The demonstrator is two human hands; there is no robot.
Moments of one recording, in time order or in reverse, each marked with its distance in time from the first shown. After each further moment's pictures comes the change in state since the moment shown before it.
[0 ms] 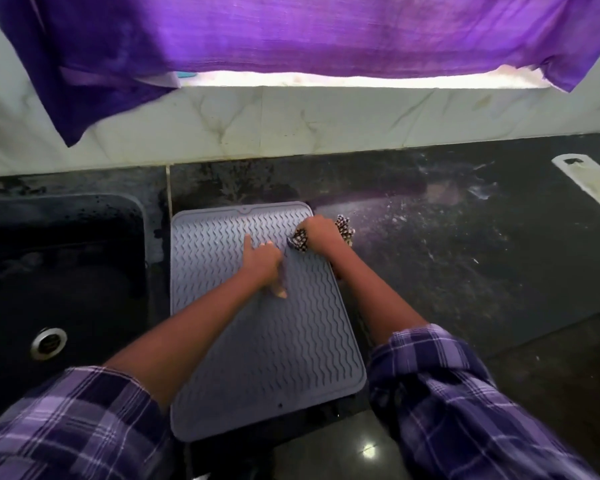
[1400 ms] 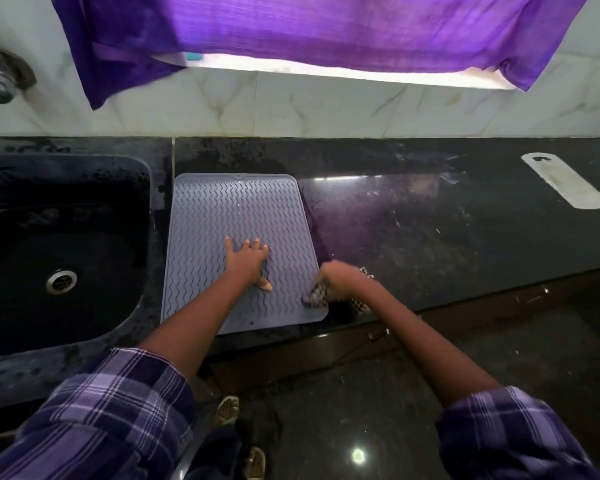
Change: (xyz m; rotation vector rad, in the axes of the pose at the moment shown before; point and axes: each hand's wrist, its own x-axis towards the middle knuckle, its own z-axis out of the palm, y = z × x) left_hand -0.097 0.044 0.063 -0.039 -0.021 -0.063; right_hand -0.211 0.031 0.020 -0.039 -0.362 -0.152
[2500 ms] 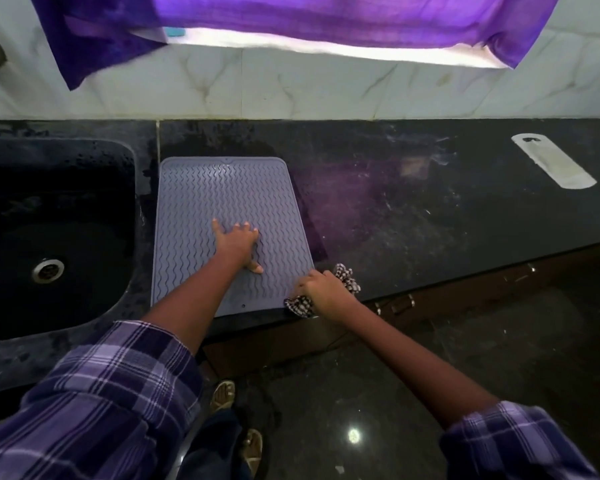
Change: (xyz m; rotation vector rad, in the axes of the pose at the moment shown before) left_hand -0.012 0.006 -0.010 0.071 -0.015 -0.048; right_hand -0.016 -0.017 0.063 -0.218 0.184 -0.126
